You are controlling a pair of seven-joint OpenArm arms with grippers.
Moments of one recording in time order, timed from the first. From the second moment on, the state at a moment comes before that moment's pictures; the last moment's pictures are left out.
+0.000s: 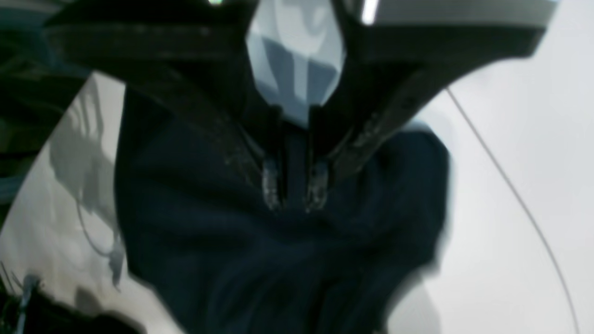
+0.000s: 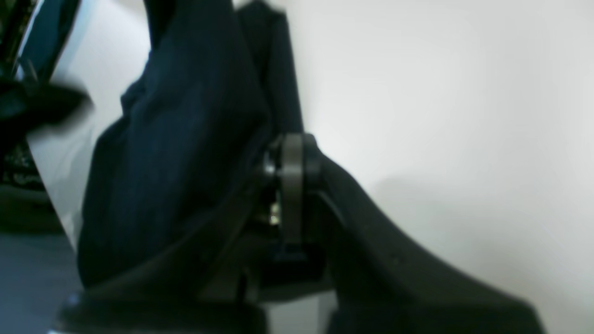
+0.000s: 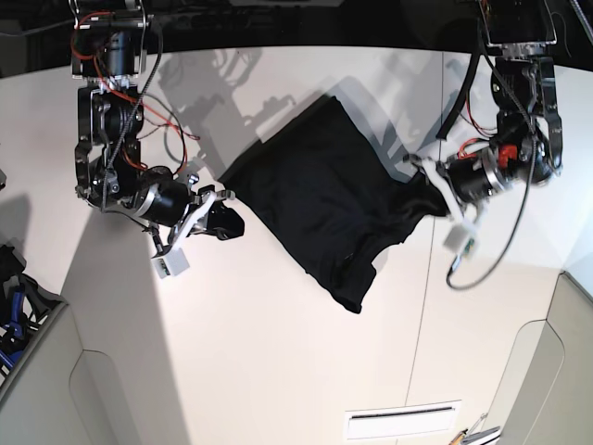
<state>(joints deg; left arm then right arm) 6.3 -16.0 -11.9 94.1 -44.7 -36.0 54.7 6.7 4.6 5.0 79.4 38.5 32.8 -55.9</state>
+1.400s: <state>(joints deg) 13.0 -16.2 -20.7 101.7 -34.9 -29.9 52.0 -9.5 6.9 1.4 100.2 35.9 32.5 -61.4</state>
